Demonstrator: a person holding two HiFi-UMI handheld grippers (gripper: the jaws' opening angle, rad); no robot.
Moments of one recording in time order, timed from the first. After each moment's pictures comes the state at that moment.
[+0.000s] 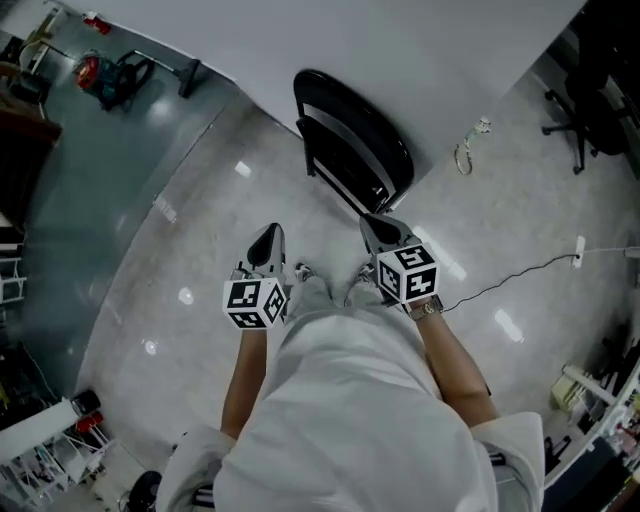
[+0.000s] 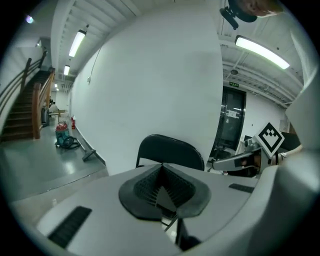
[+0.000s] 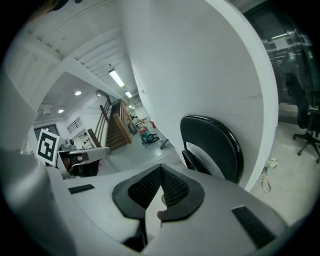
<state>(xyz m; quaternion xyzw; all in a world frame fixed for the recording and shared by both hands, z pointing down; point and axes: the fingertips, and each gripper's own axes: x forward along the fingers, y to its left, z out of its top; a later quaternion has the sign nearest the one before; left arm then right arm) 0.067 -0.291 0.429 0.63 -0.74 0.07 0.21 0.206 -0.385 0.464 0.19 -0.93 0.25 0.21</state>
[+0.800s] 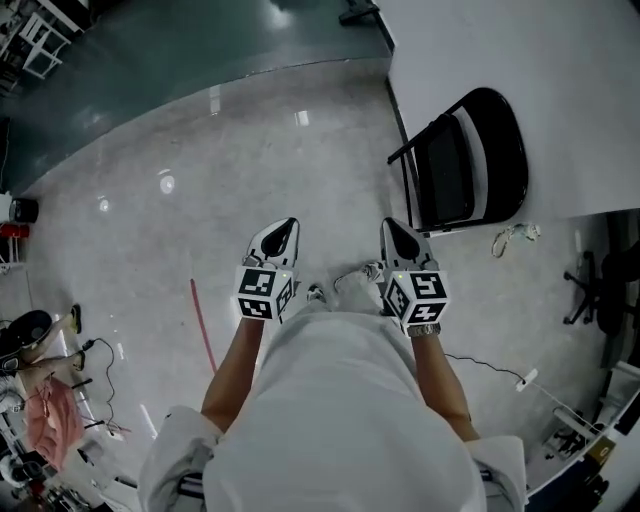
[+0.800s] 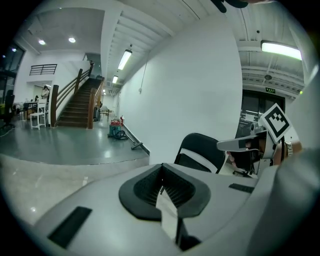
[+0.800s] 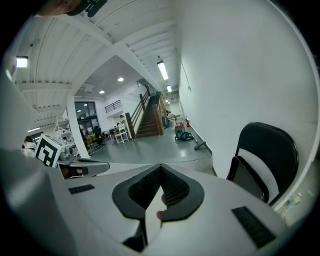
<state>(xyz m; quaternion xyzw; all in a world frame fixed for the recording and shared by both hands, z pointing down) 0.039 0.040 0.454 0.44 -0.87 0.01 0.24 0.111 -0.119 0.427 0.01 -0.97 0.11 0.21</state>
